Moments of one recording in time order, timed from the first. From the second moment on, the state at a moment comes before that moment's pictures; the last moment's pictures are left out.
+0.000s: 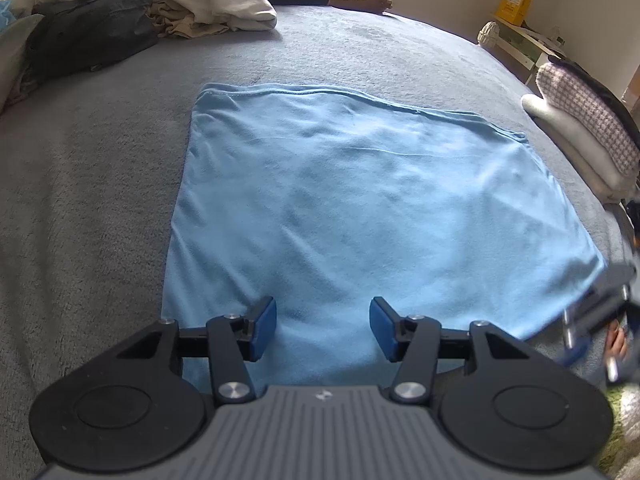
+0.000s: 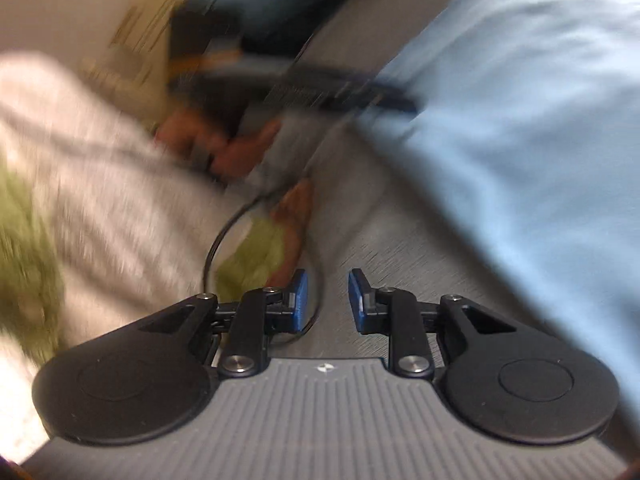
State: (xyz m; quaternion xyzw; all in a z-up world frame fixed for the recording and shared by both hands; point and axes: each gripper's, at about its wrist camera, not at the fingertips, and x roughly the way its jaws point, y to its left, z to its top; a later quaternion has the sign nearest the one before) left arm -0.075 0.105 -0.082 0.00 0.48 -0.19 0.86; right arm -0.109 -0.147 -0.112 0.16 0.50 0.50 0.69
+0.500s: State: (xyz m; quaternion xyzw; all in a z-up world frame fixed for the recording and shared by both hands) left arm -0.077 0.109 -0.078 -0.01 0.47 -0.19 0.86; right arm -0.118 -0.086 -0.128 0.06 0.54 0.60 0.58
